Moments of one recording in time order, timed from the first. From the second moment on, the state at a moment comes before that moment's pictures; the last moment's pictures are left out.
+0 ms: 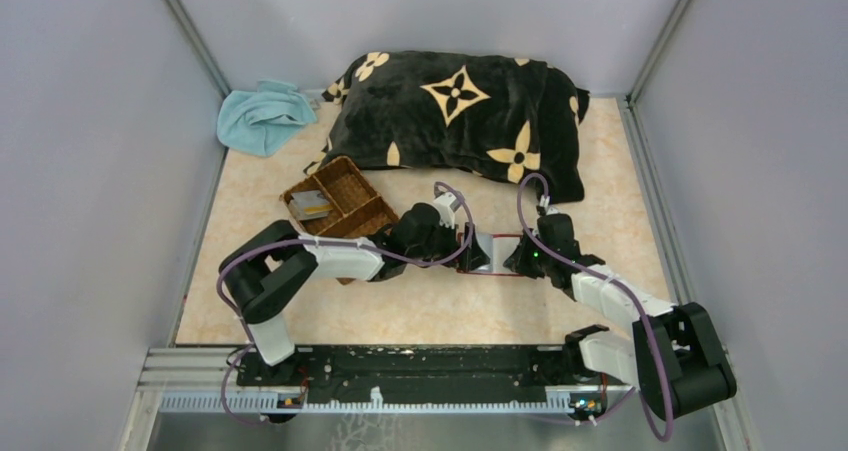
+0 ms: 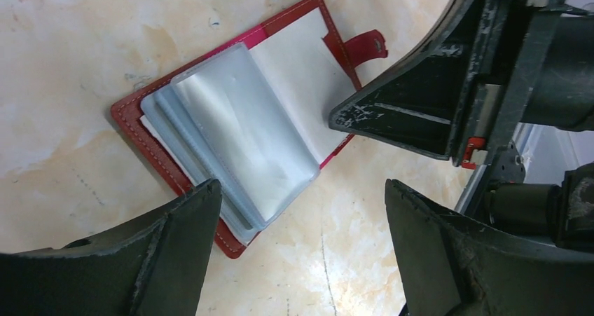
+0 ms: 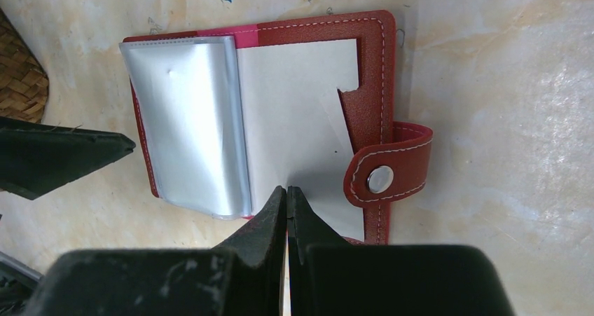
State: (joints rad) left arm -0.95 1.77 0.84 0.47 0.17 -0.61; right arm 0.30 1.12 0.35 -0.07 -0.17 0.61
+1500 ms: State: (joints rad) left arm -0.97 1.84 0.92 0.46 0.22 -0.66; right arm 0.30 1.12 0.34 -0.05 -0.19 0.59
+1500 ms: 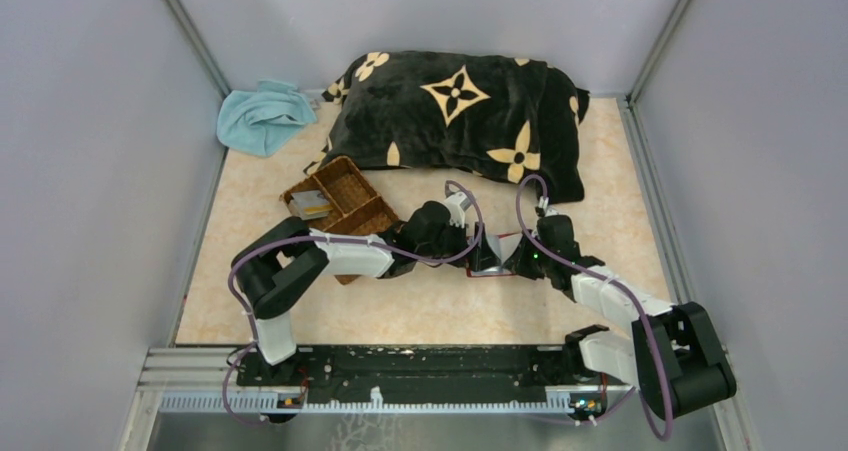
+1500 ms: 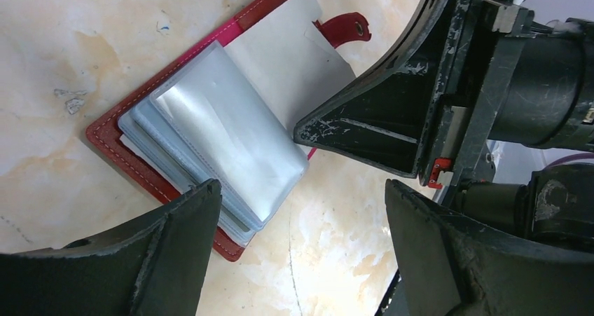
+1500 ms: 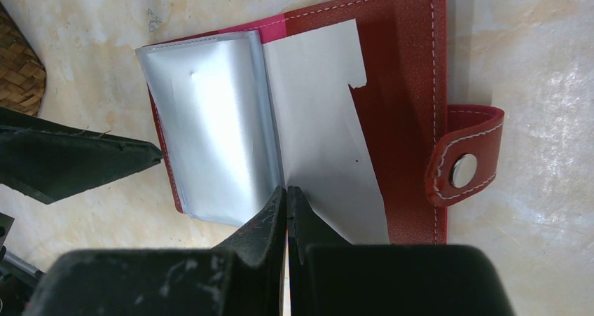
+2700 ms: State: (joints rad) left arm -0.96 1.96 1.00 0.55 0.28 -0.76; right arm 0.30 1.08 0.31 -0.05 -0.20 0.59
